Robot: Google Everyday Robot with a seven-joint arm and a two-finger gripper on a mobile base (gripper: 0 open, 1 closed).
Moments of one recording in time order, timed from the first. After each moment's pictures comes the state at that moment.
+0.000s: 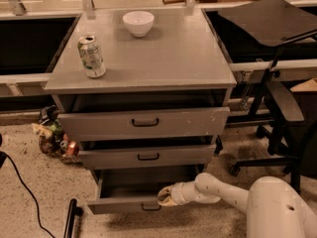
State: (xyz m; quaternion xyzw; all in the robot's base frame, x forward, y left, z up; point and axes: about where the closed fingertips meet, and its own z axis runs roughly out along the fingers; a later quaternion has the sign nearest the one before) arm 0.562 -0.022 0.206 -0.66 0.61 0.23 0.37
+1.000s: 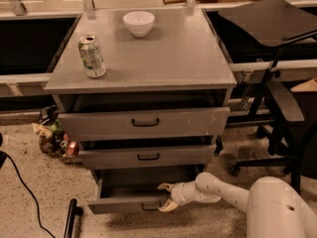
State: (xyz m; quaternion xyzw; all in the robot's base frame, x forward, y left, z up) arm 0.557 -0.025 0.207 -0.67 0.60 0.24 0.36
